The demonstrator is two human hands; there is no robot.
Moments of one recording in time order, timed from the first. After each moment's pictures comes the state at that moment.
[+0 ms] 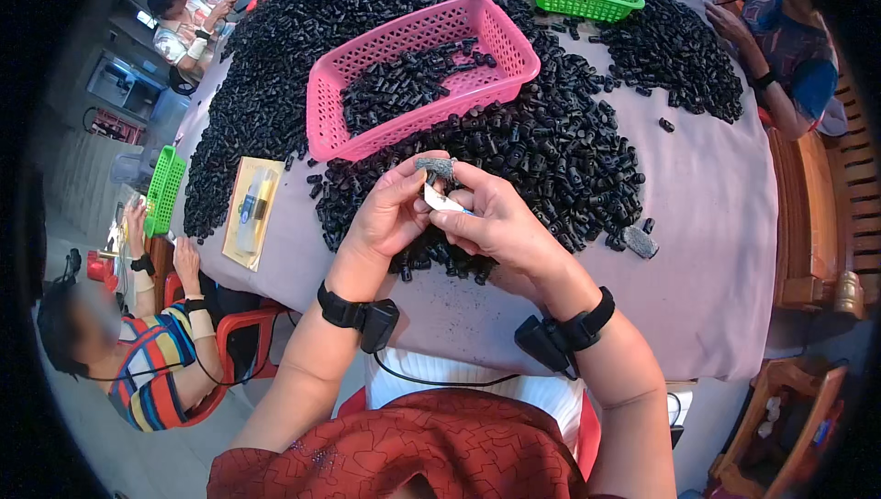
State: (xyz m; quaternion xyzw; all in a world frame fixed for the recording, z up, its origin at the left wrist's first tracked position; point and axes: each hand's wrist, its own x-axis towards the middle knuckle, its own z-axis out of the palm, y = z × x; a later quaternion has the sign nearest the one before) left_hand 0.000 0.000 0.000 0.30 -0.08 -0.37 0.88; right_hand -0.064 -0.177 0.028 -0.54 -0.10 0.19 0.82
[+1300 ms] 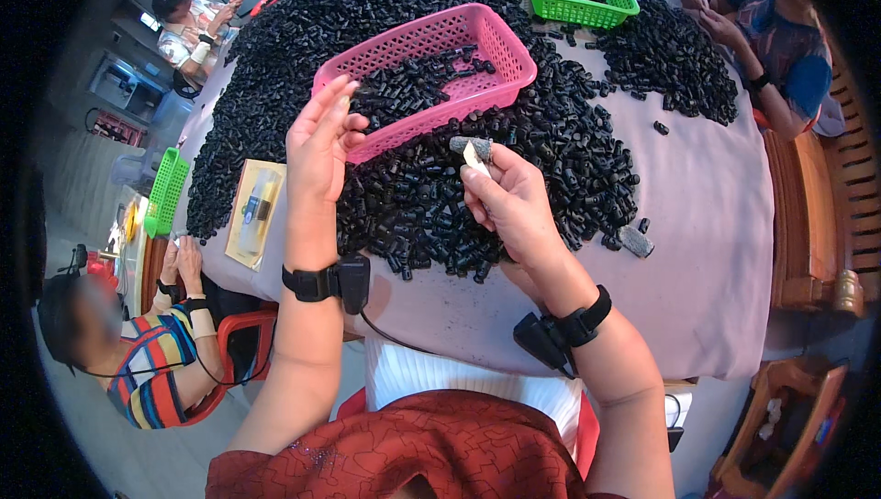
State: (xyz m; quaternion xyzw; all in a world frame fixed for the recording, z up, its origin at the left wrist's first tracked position) left_hand 0.041 0.024 0.071 0.56 -0.10 -0.01 0.83; right_hand -0.062 -0.176 0.030 -0.52 0.01 0.00 0.85
